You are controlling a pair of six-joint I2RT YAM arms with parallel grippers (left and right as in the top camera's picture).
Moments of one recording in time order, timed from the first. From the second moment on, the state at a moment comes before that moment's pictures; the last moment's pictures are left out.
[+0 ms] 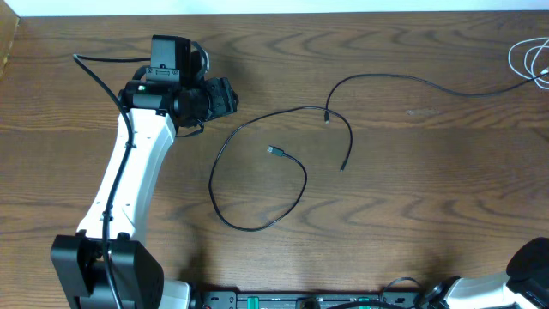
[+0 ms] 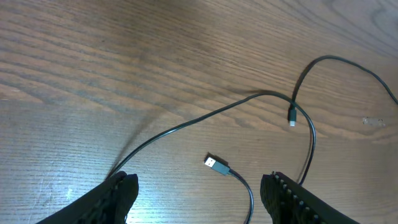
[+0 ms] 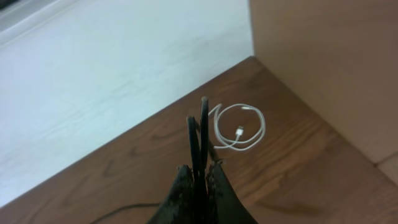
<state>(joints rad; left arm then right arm) -0.09 1.62 1.41 -0.85 0.28 -0.37 -0.73 1.71 2.02 -0.86 -0.36 0.10</state>
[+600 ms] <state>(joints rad) -0.09 1.62 1.41 -0.86 0.28 -0.36 -0.32 1.75 2.04 -1.03 -0.19 0.05</state>
